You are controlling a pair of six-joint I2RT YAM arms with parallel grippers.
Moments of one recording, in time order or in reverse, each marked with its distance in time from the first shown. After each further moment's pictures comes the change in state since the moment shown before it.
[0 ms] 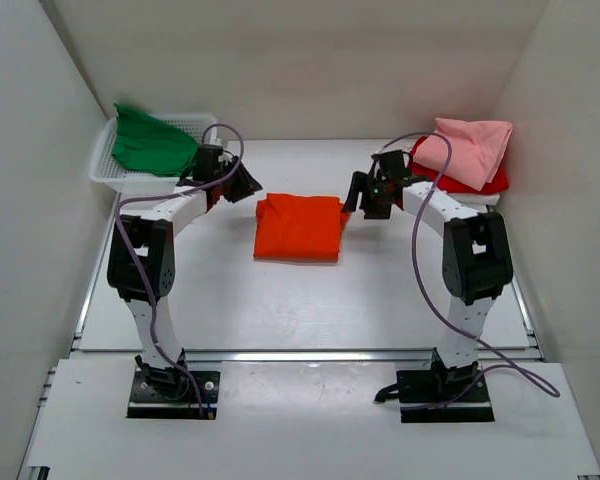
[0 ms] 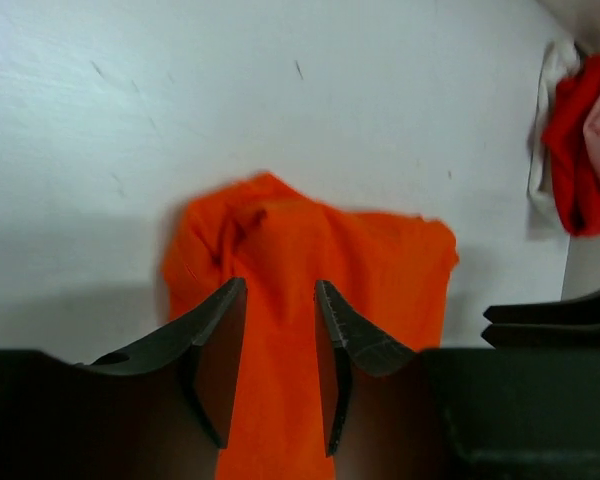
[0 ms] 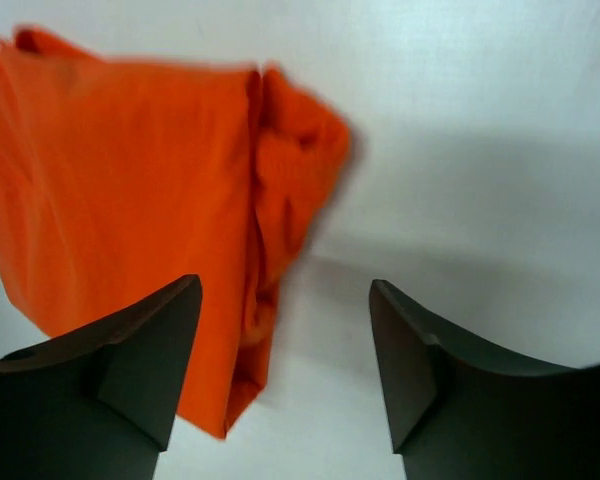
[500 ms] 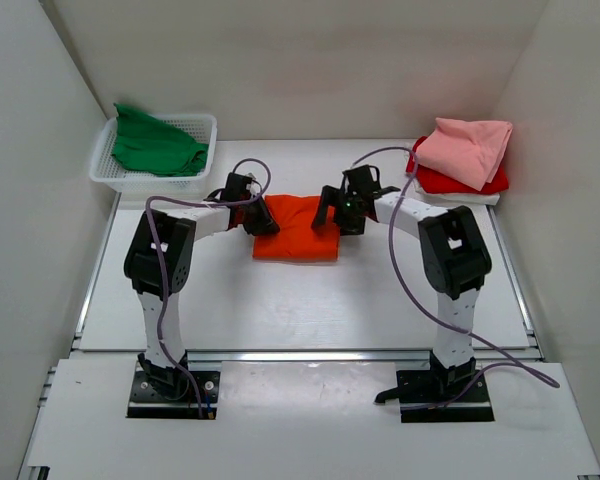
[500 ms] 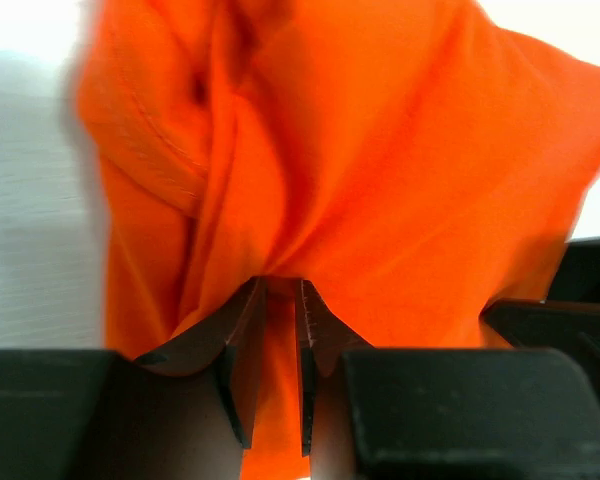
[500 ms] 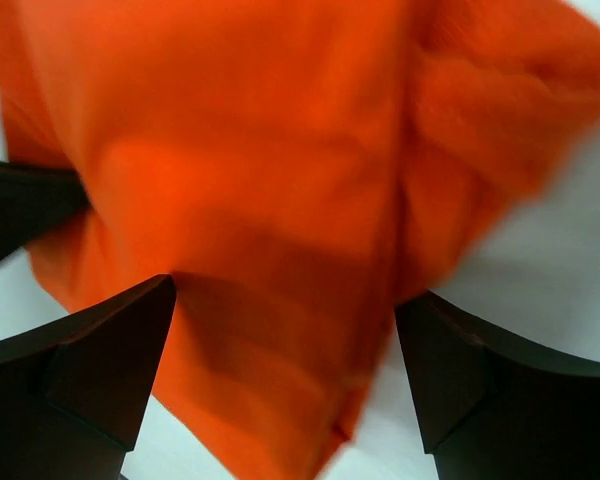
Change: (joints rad) left arm -0.158 0.045 -0.159 -0.027 0.006 -0.023; right arm 0.148 0.023 -0.143 0.112 -0.015 0.142
